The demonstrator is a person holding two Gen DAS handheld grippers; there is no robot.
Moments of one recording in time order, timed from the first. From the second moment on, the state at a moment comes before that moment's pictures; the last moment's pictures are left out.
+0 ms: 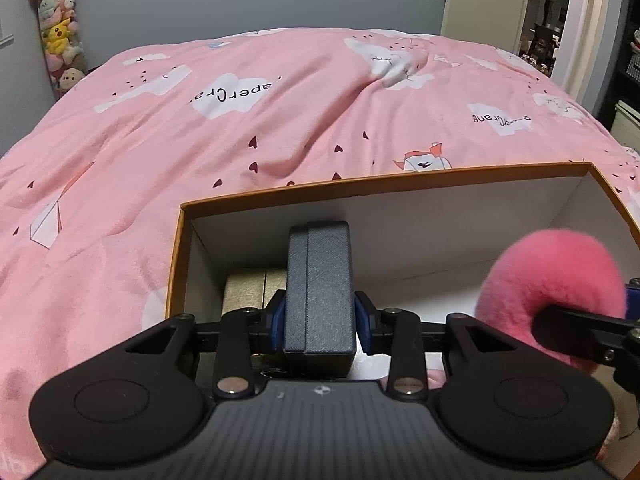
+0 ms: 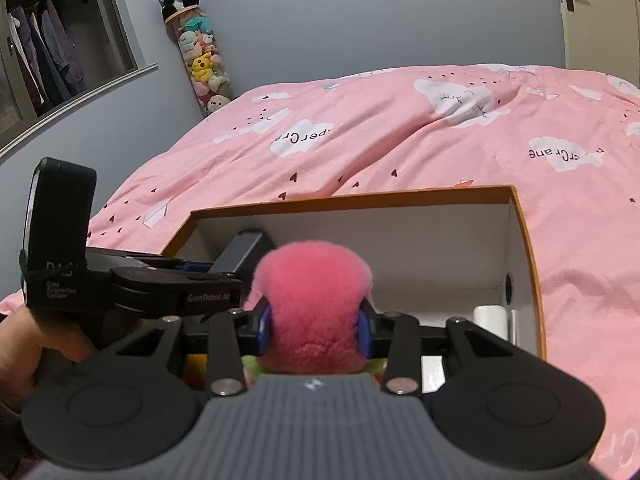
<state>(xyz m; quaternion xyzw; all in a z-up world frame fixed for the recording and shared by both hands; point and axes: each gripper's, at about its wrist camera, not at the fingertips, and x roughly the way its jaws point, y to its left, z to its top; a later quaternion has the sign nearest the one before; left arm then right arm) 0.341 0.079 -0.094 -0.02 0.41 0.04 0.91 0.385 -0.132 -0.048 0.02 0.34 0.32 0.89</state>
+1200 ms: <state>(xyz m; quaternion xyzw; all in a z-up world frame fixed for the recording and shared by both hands) 0.268 0.087 -0.017 -0.01 0.36 0.04 0.93 0.341 -0.149 -0.023 0.06 0.33 0.39 0.86</state>
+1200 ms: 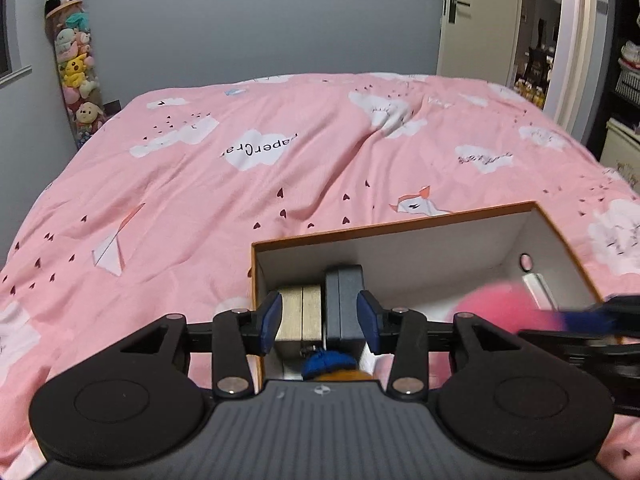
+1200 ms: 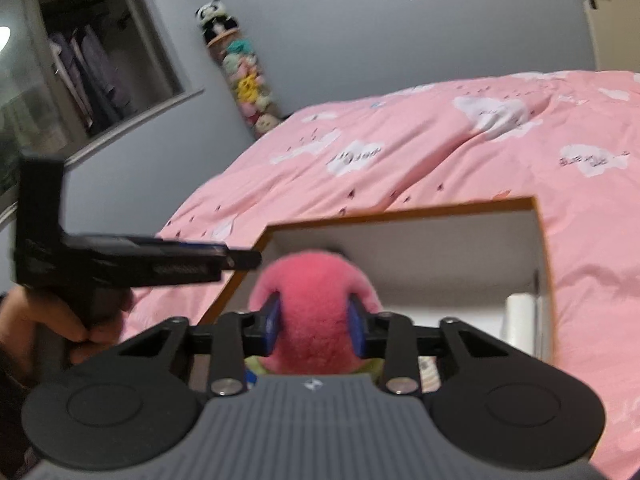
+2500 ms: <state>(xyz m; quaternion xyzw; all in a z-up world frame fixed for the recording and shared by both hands) 0.181 0.088 -0.033 -0.08 0.37 0.03 0.92 0.339 -0.103 -0.044 -0.01 0.35 0.36 0.86</state>
